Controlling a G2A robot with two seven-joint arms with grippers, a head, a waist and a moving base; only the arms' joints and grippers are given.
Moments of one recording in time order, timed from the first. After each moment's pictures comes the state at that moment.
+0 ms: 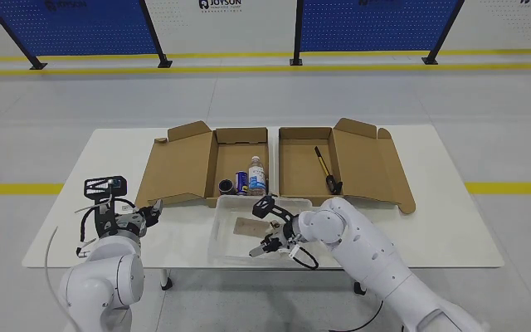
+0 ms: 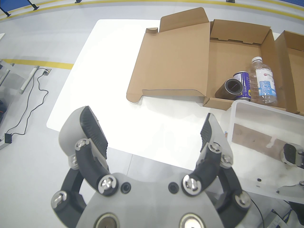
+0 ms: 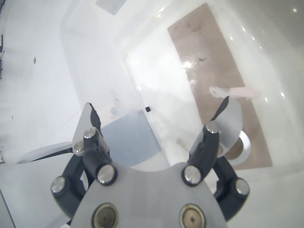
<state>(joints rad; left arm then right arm) 1.63 -1.33 -1.67 -2.29 1.55 0.25 -1.08 -0.84 -1.36 0.73 -1.16 -0.51 -0.40 1.02</state>
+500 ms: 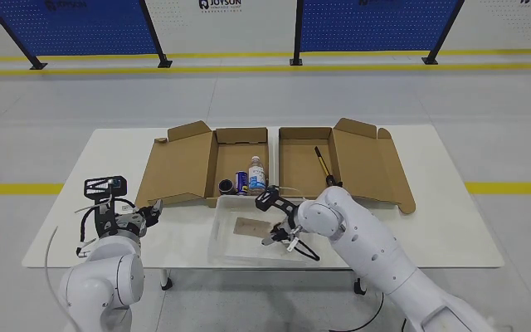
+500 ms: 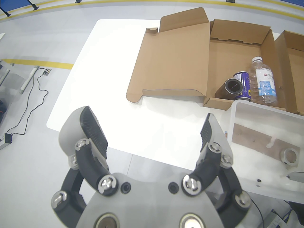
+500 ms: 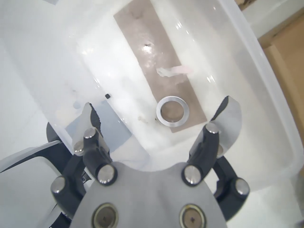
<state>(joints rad) 1.63 -1.33 -1.67 -2.29 1.55 0.25 -1.08 -0.81 -1.33 0.73 -1.30 -0.79 -0.20 1.17</state>
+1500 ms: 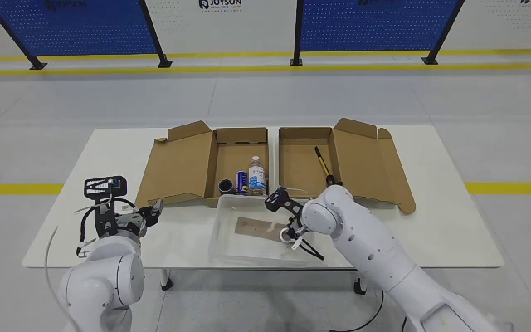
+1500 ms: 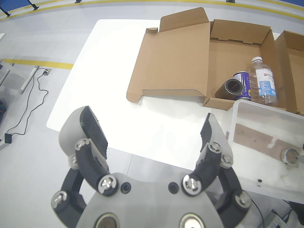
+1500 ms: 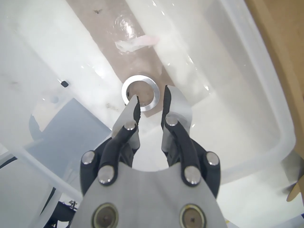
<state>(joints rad) 1.63 -1.33 -1.67 -2.29 1.55 0.25 -1.08 -0.79 -1.34 0.71 -1.24 -0.89 -0.15 1.24</state>
